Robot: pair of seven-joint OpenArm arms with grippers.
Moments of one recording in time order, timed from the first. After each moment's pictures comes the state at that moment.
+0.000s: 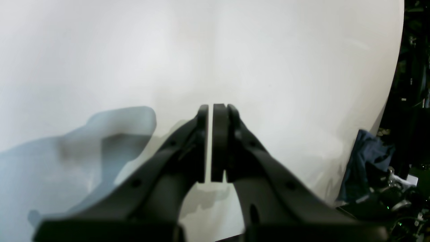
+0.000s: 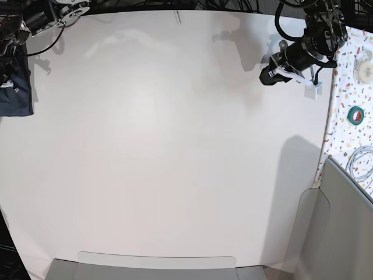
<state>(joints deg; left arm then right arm) 24.4 -12.4 -22.5 113.2 -58.7 6.3 66.5 7.5 11.8 68.3 78.0 4.3 28.4 -56.3</state>
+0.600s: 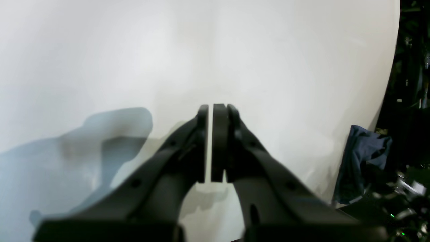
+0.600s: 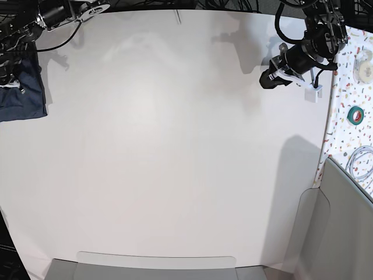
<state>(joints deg) 23.2 -12.5 -22.5 113.2 -58.8 6.3 66.5 7.7 4.2 72.5 96.8 11.8 26.9 -61.3</state>
